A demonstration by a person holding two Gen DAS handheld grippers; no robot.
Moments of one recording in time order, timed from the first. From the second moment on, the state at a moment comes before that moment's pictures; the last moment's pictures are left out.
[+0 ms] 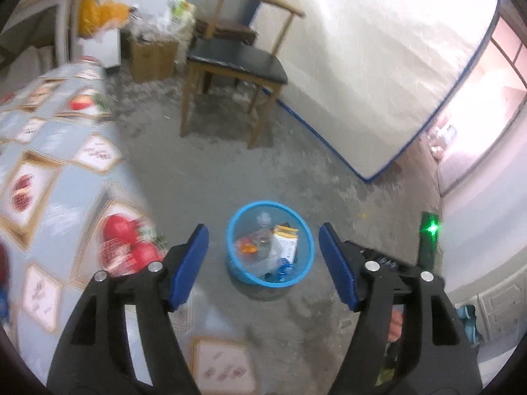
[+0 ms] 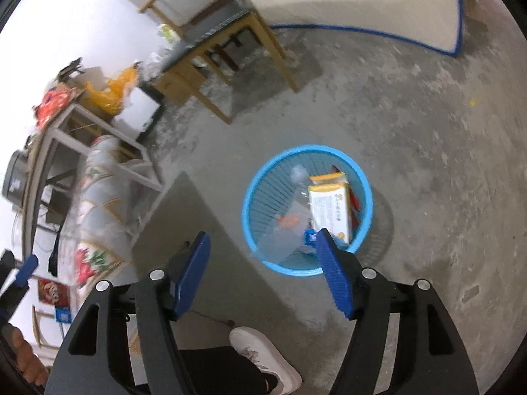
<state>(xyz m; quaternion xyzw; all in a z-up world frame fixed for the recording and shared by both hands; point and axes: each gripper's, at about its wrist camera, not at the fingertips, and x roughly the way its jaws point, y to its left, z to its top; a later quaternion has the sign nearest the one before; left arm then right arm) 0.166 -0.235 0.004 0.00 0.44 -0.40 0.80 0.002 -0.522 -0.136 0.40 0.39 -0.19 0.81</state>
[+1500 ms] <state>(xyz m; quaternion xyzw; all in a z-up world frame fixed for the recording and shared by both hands) 0.315 0.146 -0.071 -0.27 0.49 -0.05 0.83 0.273 -0.047 -0.009 0.00 0.40 0.17 0.90</state>
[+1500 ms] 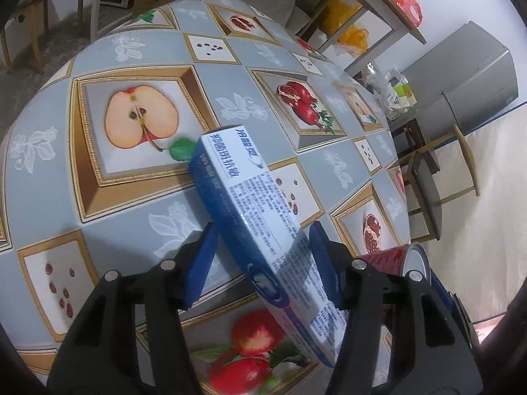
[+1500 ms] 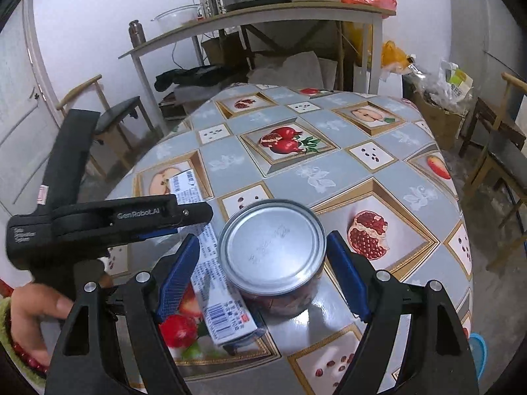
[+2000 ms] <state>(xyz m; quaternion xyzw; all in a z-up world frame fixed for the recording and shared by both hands) 0.311 0.136 -0.069 -0.25 0.49 -0.09 0.83 0.268 -0.058 -0.016 0.00 0.42 0.16 0.89</state>
